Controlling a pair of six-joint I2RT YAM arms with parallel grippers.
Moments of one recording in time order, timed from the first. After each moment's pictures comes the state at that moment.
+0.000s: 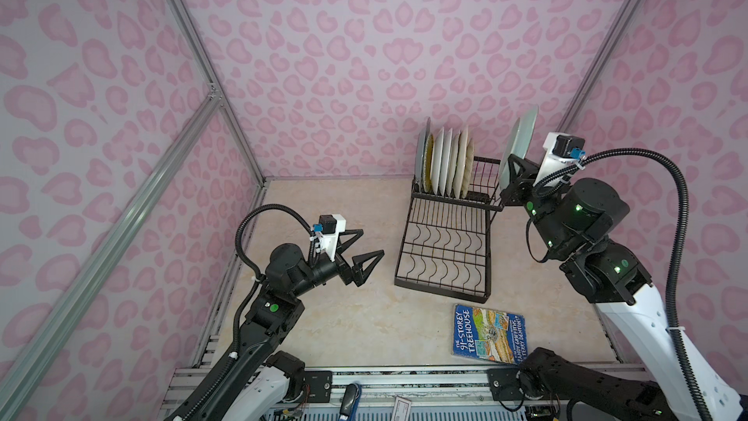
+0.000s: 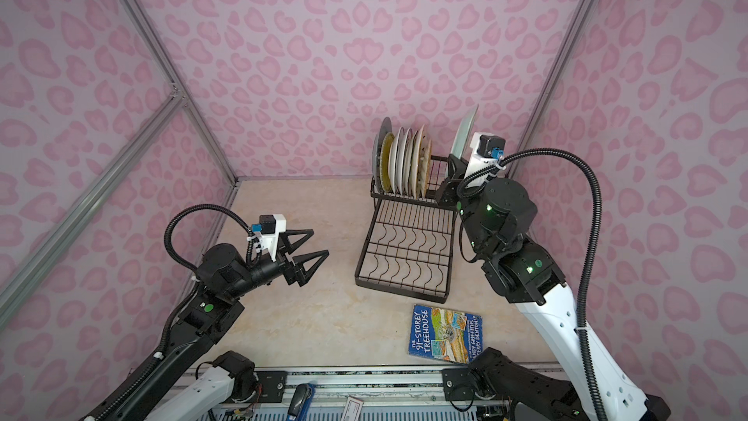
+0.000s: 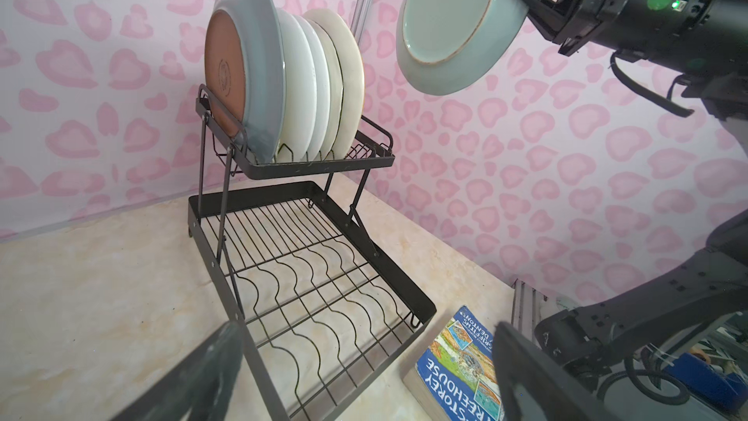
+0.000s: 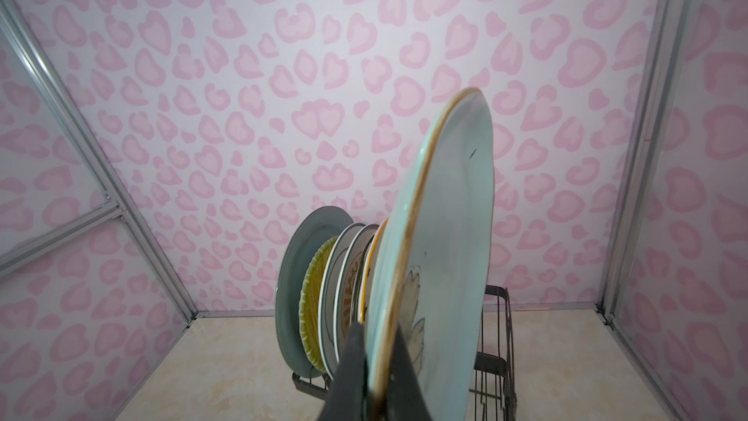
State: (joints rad) left arm -0.44 0.77 0.64 0.11 0.58 -0.30; right arm 0.51 1.05 1.45 -0.35 0.37 0.22
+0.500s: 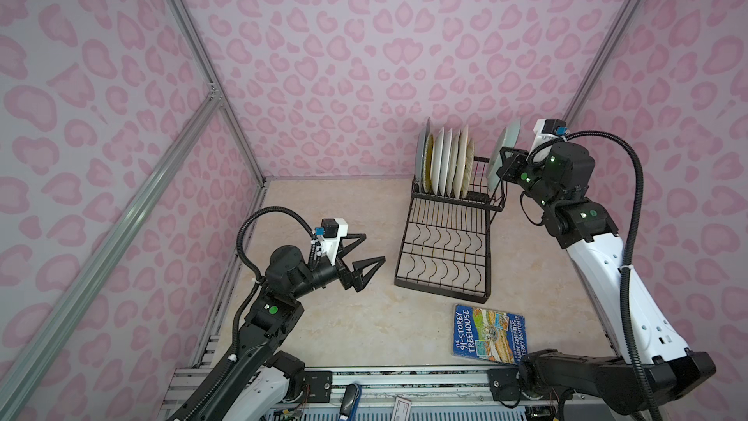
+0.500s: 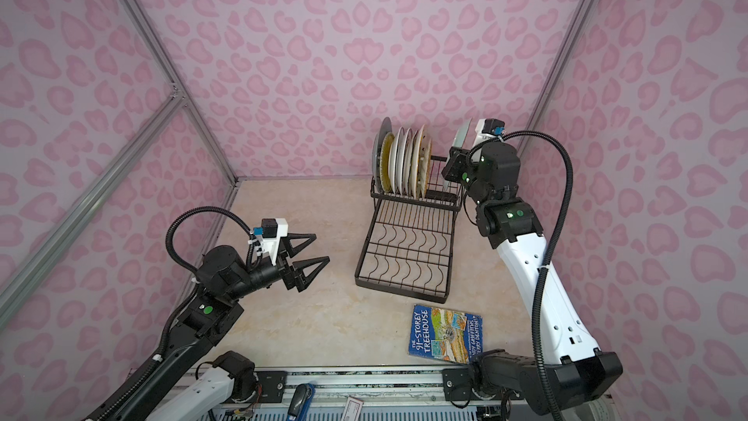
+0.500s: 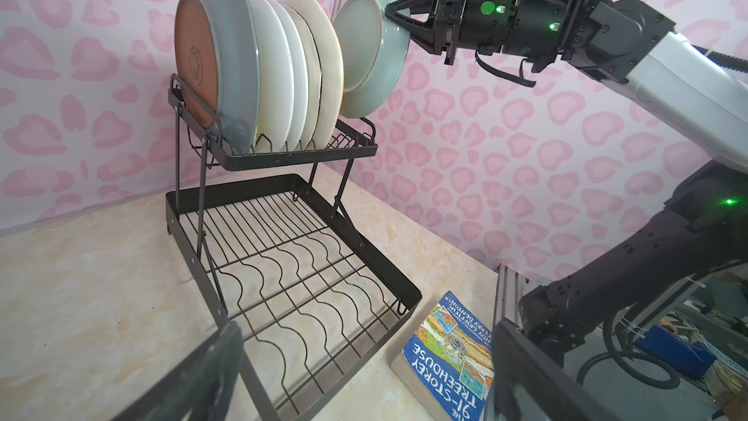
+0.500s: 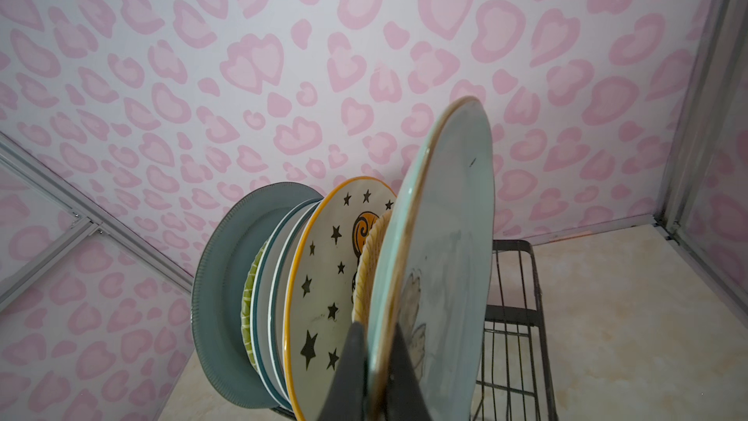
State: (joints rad) left arm -0.44 0.76 0.63 0.10 0.64 -0.29; right arm 0.21 1.30 1.52 -0.37 -0.01 0.44
